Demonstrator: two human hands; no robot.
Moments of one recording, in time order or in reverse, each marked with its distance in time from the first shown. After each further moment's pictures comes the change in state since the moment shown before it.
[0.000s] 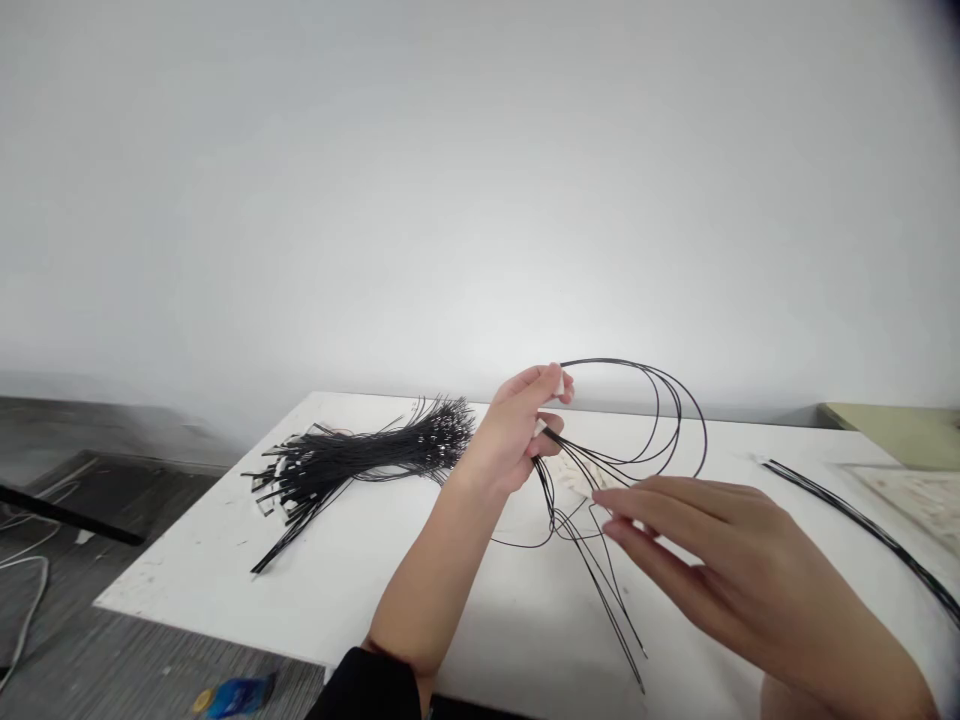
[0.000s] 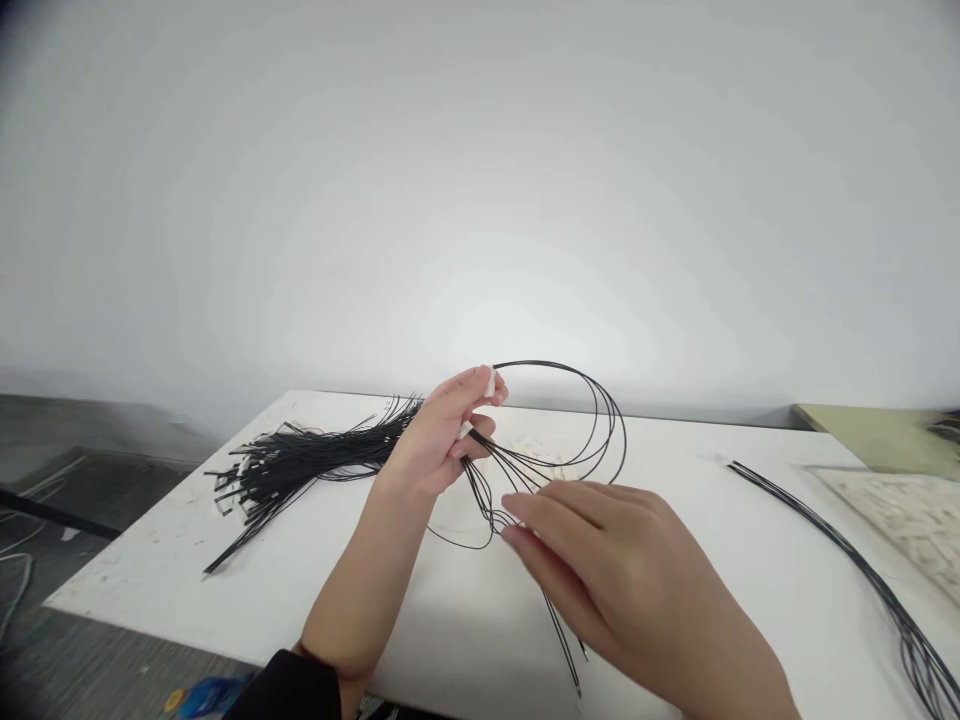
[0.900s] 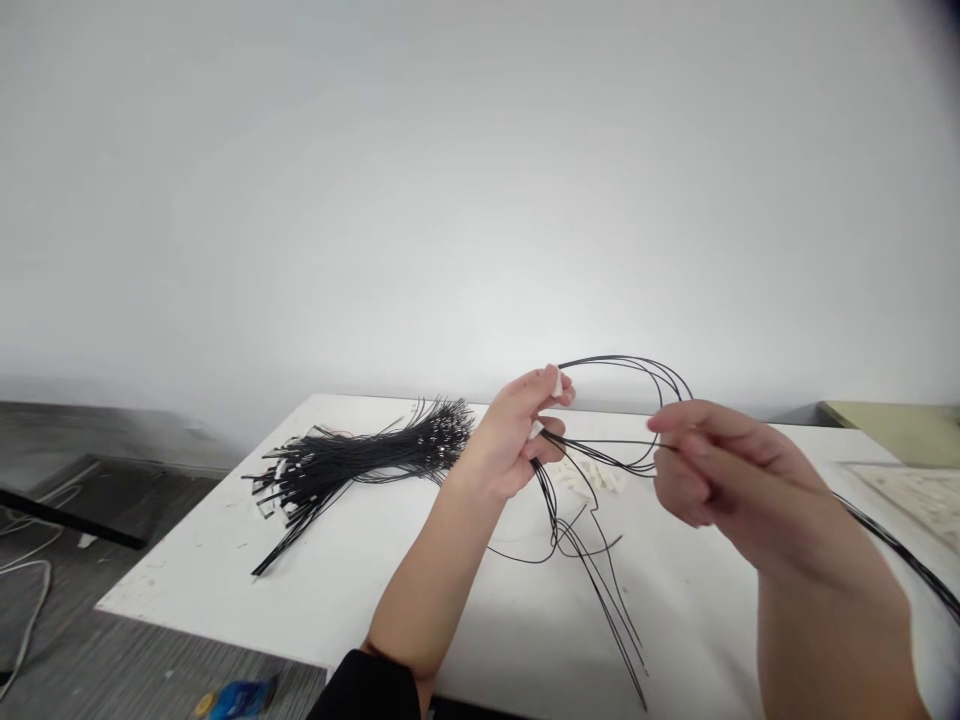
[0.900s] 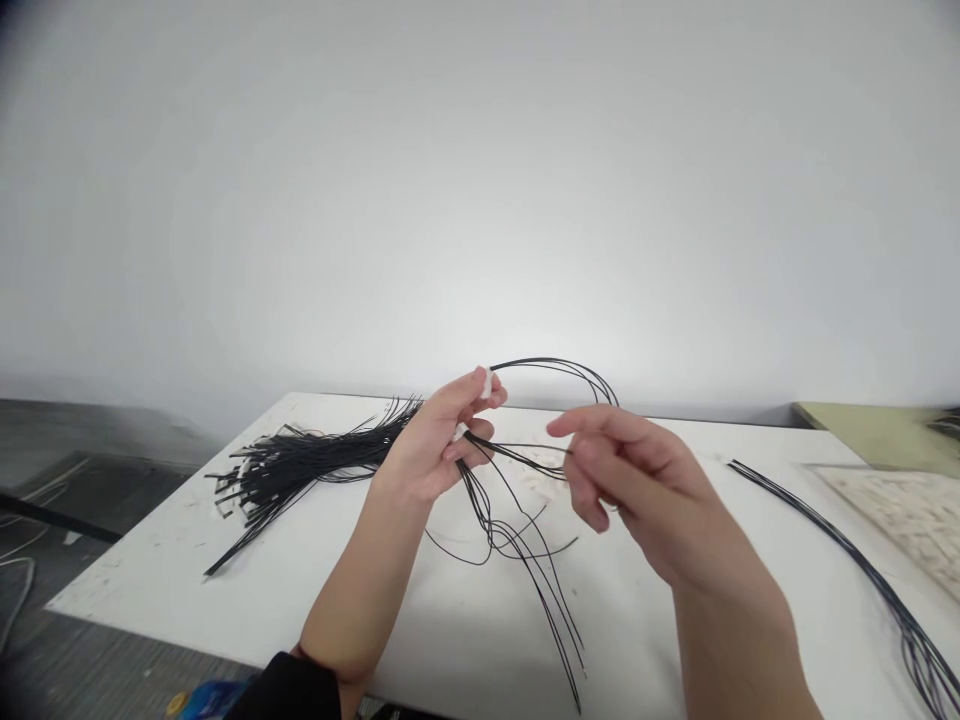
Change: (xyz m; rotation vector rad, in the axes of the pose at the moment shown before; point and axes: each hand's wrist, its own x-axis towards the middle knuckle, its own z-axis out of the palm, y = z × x) left_hand -0.003 0.002 0.001 -0.151 -0.060 -0.070; right_hand 0.005 0.034 -0.002 1.105 0.100 0.672
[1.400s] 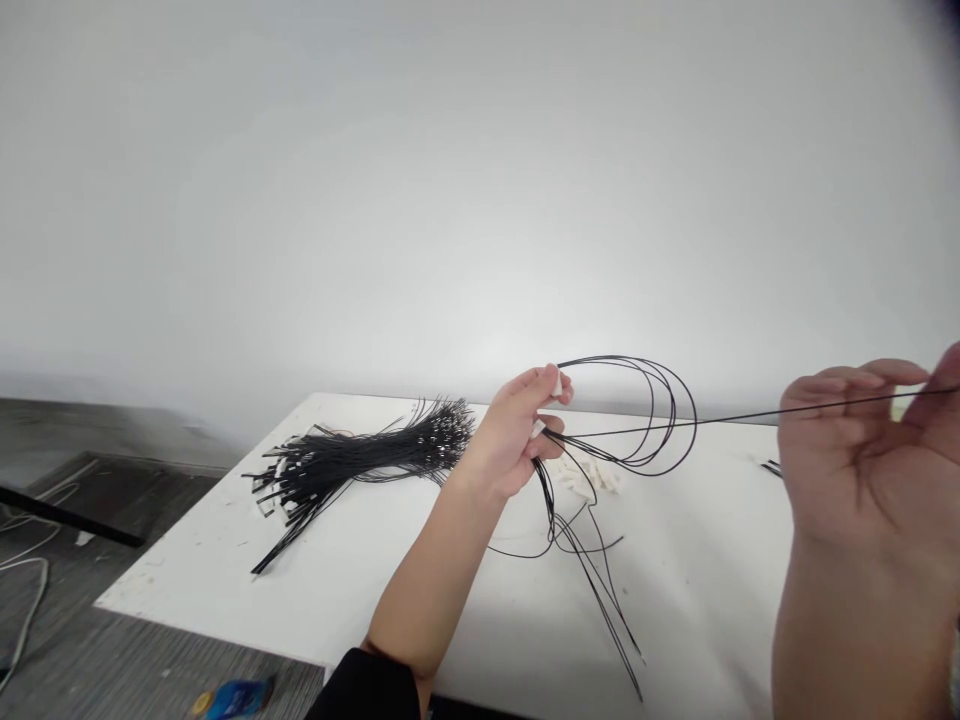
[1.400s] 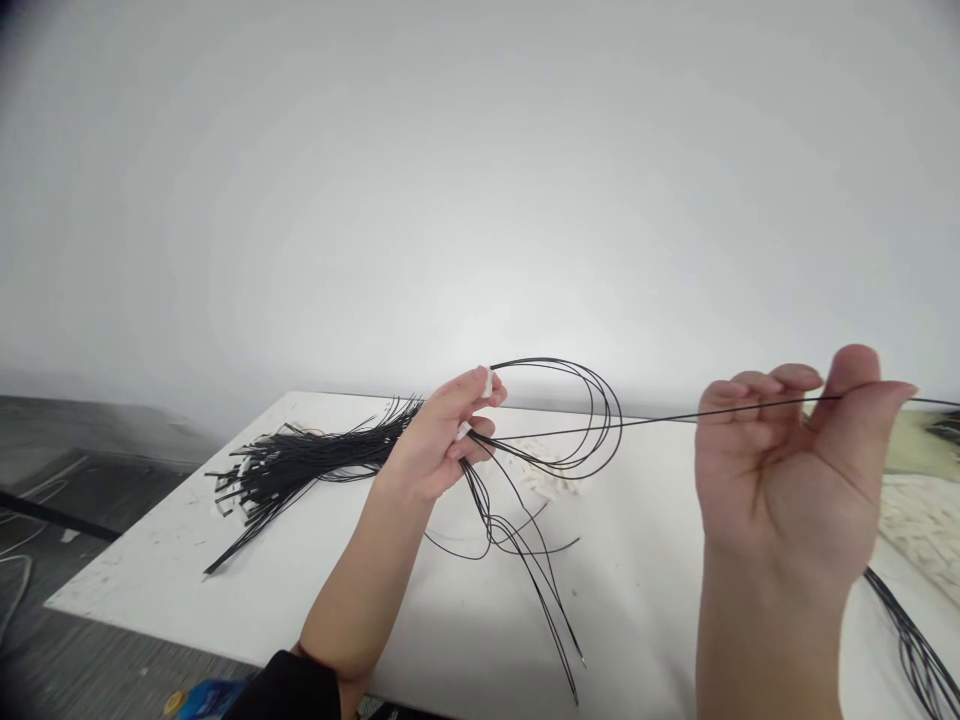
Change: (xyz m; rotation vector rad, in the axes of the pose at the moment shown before) left_hand 0.000 -0.001 0.002 0.070 0.055 0.028; right_hand 0.011 -0.010 -0.045 0.364 0.714 -0.458
